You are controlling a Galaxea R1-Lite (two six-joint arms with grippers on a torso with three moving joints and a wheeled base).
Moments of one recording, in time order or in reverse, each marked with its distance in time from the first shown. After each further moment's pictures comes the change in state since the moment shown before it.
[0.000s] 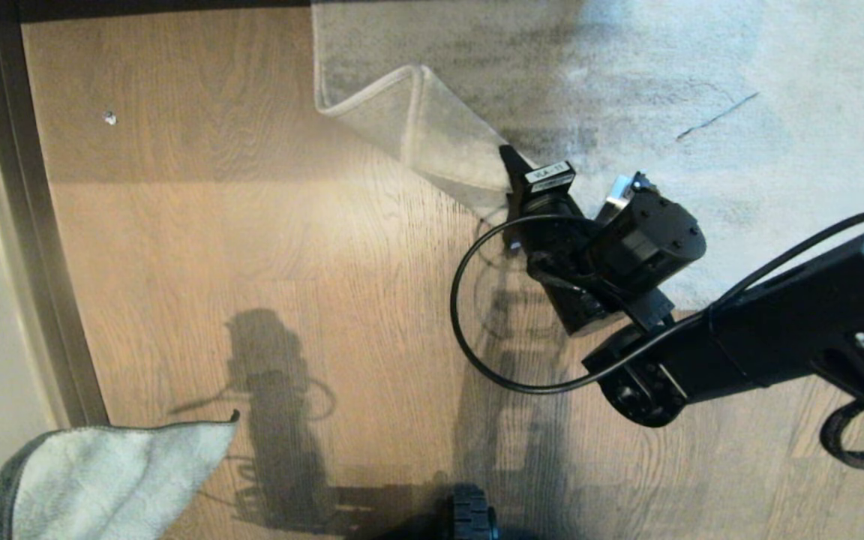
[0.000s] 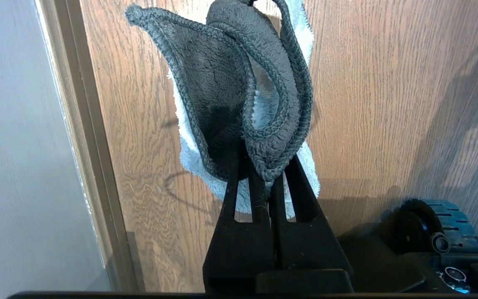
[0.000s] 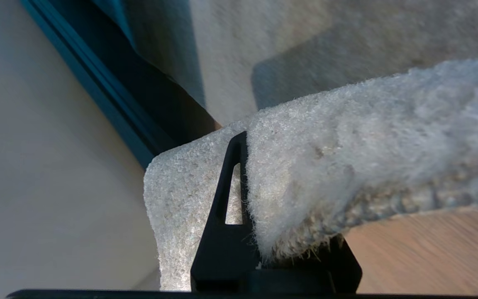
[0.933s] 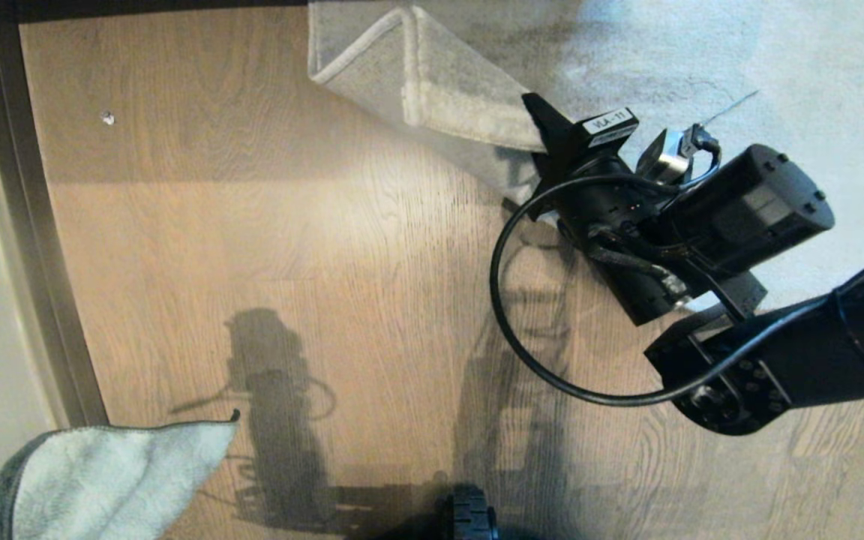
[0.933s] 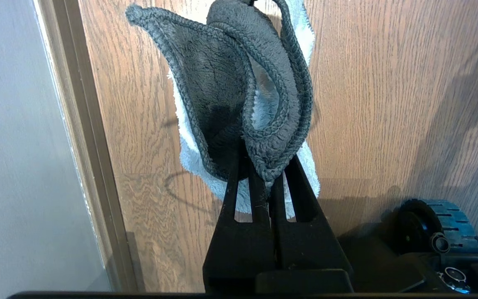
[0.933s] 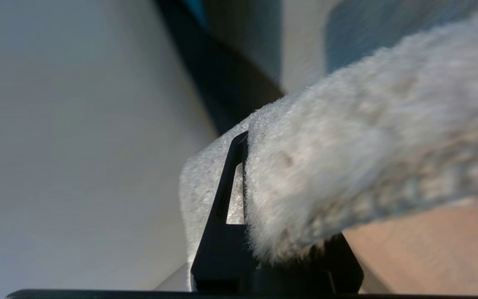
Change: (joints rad) left arm 0.000 0.000 0.000 0.000 0.000 0.000; right arm 0.067 -0.198 0.091 0.001 0.175 0.051
